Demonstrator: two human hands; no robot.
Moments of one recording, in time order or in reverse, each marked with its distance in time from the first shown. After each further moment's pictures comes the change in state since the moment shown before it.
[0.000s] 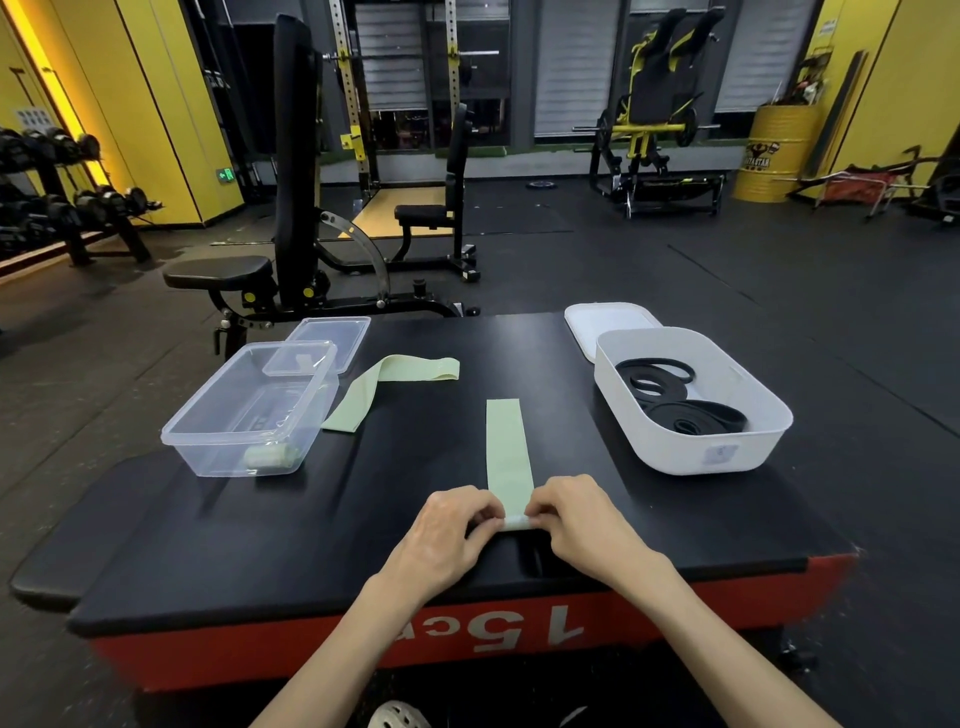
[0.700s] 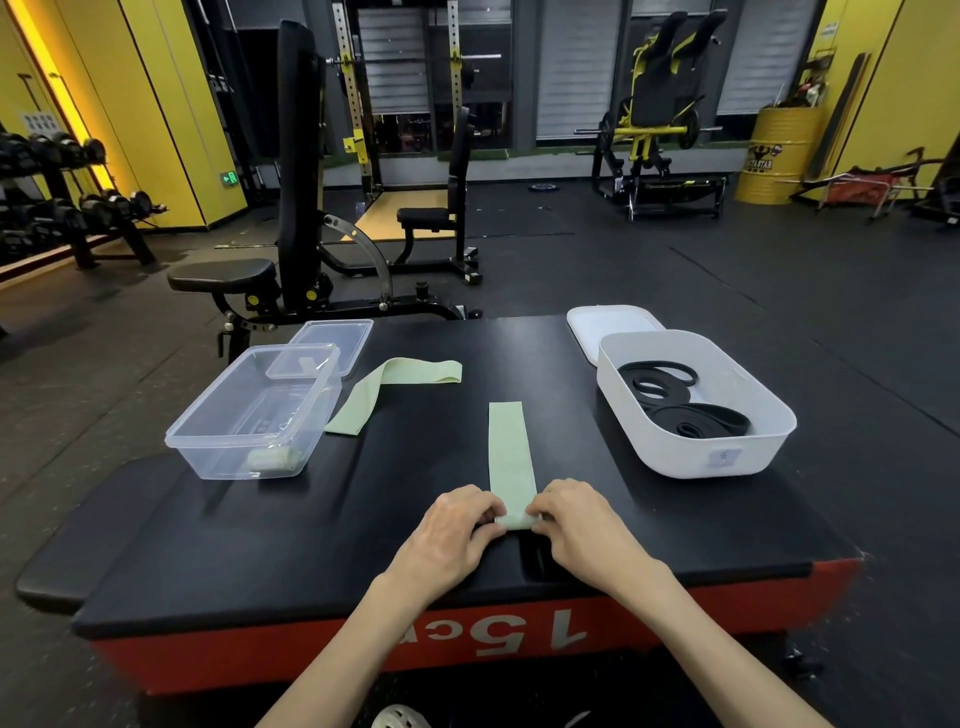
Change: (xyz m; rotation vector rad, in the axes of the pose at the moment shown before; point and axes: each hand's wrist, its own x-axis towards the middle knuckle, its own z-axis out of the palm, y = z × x) left_hand 0.003 -0.003 0.004 0.031 -0.015 0.000; right_hand -0.002 0.000 0.005 -0.061 -0.002 -0.044
